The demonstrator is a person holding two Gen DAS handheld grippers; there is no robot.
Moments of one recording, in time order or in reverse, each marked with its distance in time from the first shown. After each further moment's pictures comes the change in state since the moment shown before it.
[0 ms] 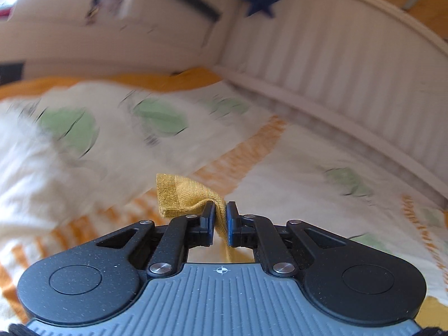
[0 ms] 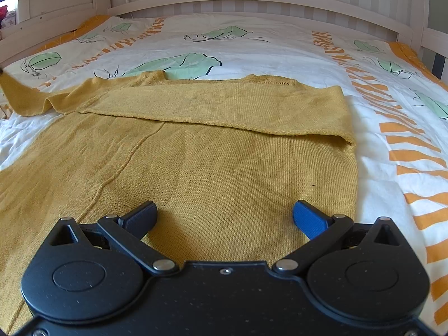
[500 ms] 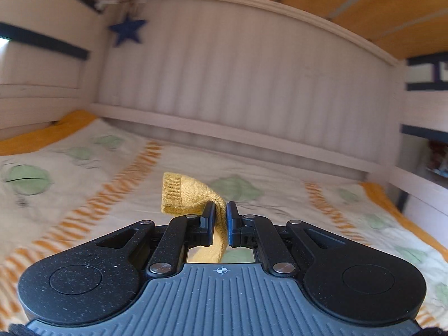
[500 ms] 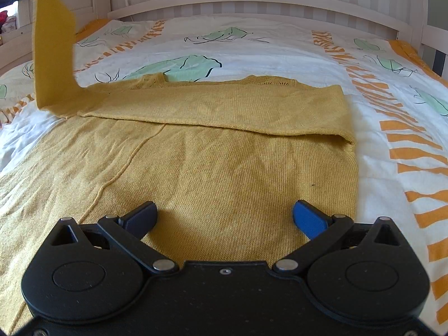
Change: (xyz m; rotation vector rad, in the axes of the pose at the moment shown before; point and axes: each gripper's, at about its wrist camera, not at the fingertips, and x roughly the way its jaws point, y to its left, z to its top) left arm -0.027 -0.196 -0.006 0.239 -0.063 -0.365; right arm -0.001 -0.002 0.000 0.016 -0.007 0.015
